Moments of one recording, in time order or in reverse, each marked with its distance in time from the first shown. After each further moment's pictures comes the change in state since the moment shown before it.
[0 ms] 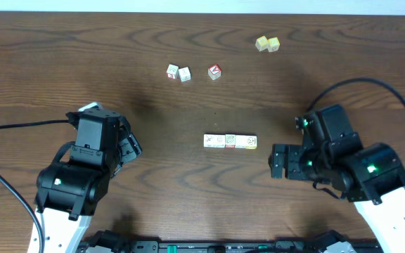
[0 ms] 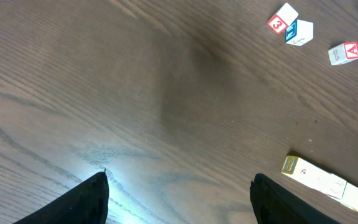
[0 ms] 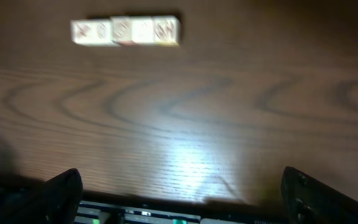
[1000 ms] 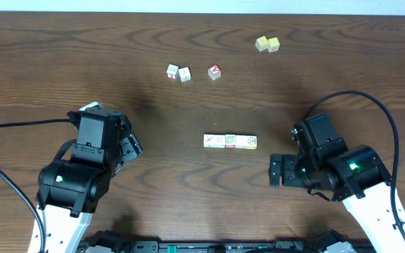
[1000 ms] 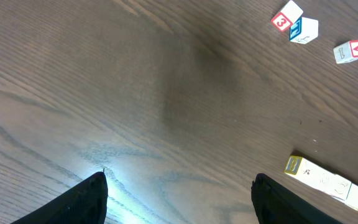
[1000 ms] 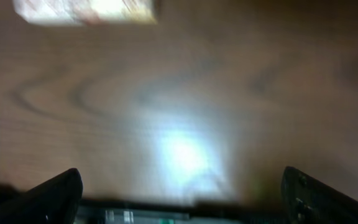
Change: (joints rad) left arm 0.000 0.013 0.000 -0.001 -0.004 0.000; right arm 0.000 -0.004 -0.157 0.052 0.009 0.014
